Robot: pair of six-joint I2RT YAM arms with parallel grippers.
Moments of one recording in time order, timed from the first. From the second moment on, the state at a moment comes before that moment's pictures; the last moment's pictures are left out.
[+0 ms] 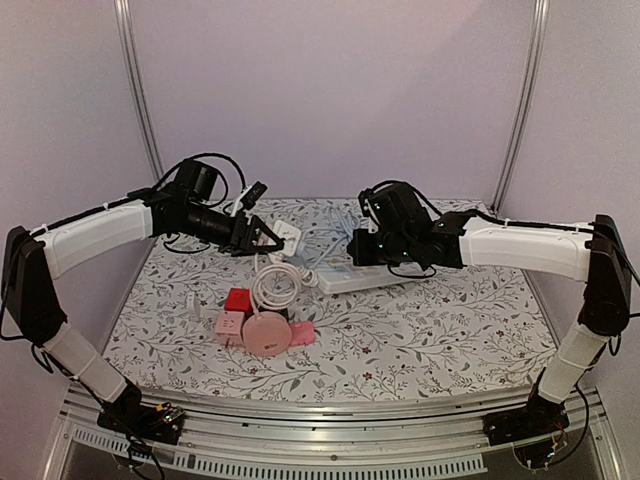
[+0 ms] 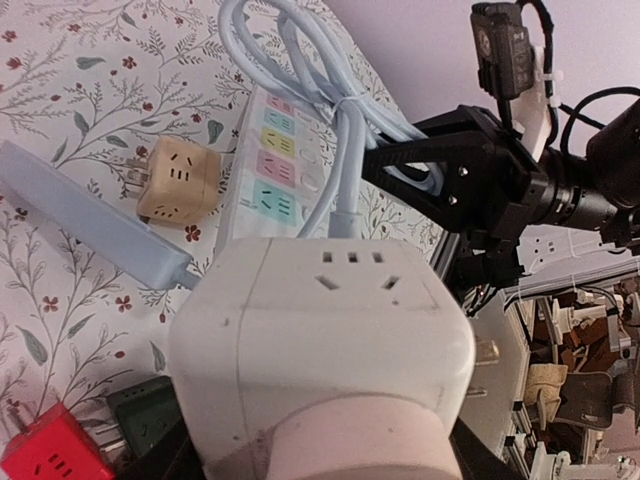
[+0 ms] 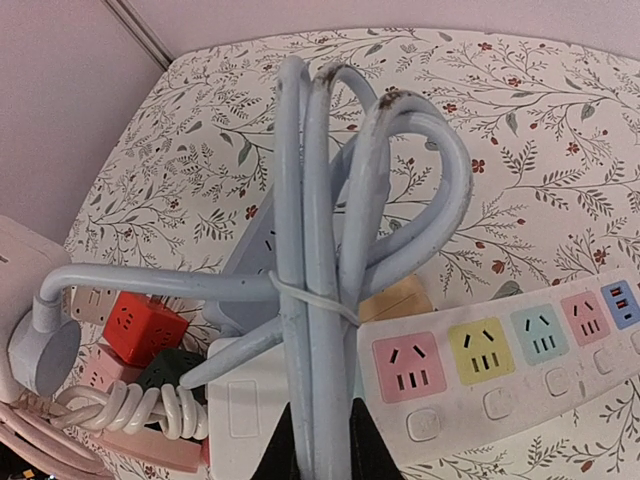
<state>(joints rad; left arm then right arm) -0.45 1.53 1.23 -0.48 0.75 -0.28 0.86 1.71 1.31 -0.27 0.18 0.53</state>
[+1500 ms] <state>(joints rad) -0.59 1.53 1.22 -0.51 0.74 -0.19 0.87 1.54 1.25 -0.24 -0.03 0.86</state>
